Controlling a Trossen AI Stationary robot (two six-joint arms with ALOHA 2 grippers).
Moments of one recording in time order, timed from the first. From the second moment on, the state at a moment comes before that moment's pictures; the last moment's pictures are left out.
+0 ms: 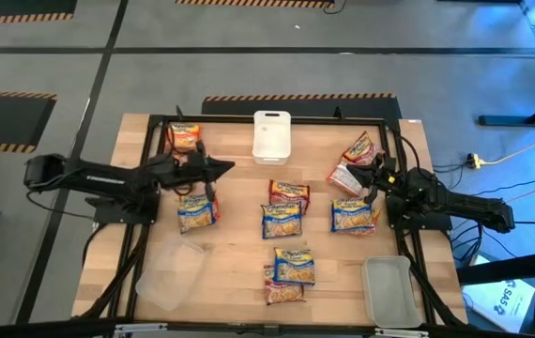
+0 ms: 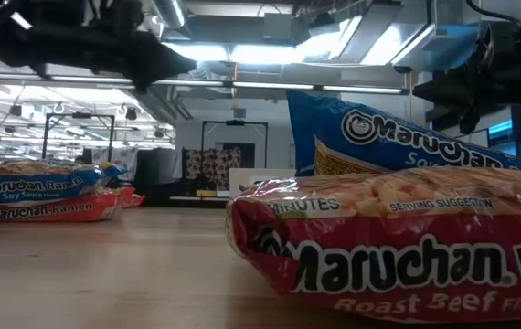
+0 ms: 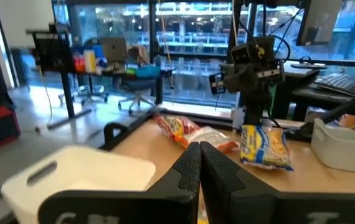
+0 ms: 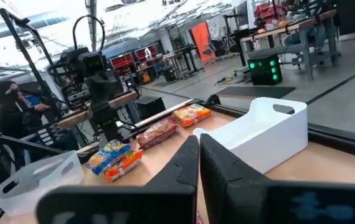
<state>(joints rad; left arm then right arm) 0.15 0.97 0.28 0.75 -0.16 -0.02 -0.19 0.03 0.01 0.11 0.17 0.33</state>
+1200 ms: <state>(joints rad) 0.12 1.65 0.84 0.48 0.16 -0.19 -0.19 0.24 0.01 0.20 -0.04 0.29</state>
